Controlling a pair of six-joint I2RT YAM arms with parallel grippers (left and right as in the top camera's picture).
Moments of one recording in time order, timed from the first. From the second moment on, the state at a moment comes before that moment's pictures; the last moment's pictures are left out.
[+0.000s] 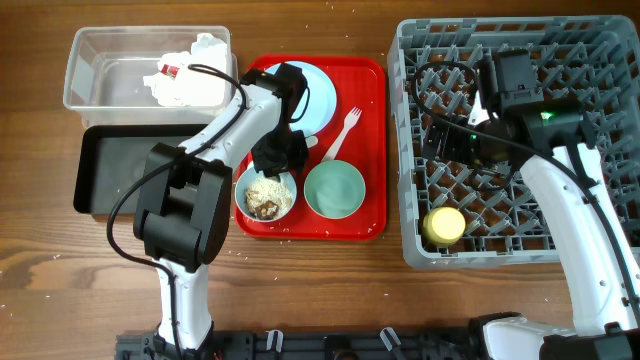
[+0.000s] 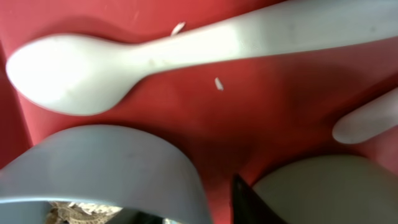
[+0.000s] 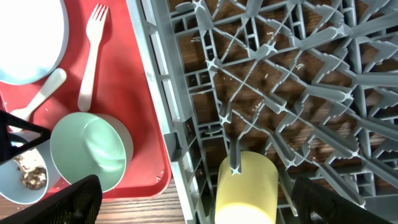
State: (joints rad) left arm -0.40 2.12 1.59 -1.18 0.15 -0.61; right arm 0.16 1.45 1.40 -1.22 -0.06 0.40
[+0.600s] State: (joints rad) left arm -0.32 1.87 1.72 -1.30 0.15 -0.46; right arm 0.16 1.45 1.40 -1.18 -0.06 0.36
